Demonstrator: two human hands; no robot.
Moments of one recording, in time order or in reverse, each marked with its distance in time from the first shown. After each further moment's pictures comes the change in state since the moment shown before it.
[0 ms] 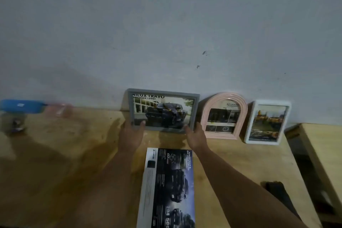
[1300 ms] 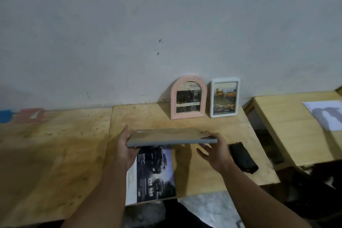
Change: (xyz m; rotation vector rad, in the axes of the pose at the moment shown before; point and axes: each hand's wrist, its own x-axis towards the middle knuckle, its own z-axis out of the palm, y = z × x) left_hand -0.141 0.002 0.025 -1.068 -0.403 -0.370; right_hand -0.155 0.112 -0.147 0.899 0.068 0.259
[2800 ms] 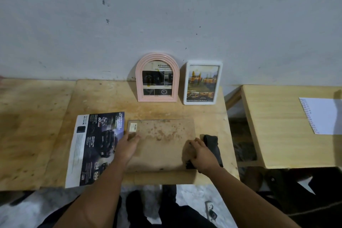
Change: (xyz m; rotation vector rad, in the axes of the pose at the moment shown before) left_hand 0.016 -0.166 0.119 0.940 0.253 -0.035; right_hand 0.101 -0.029 -0.182 -1.706 -0.332 -0.191
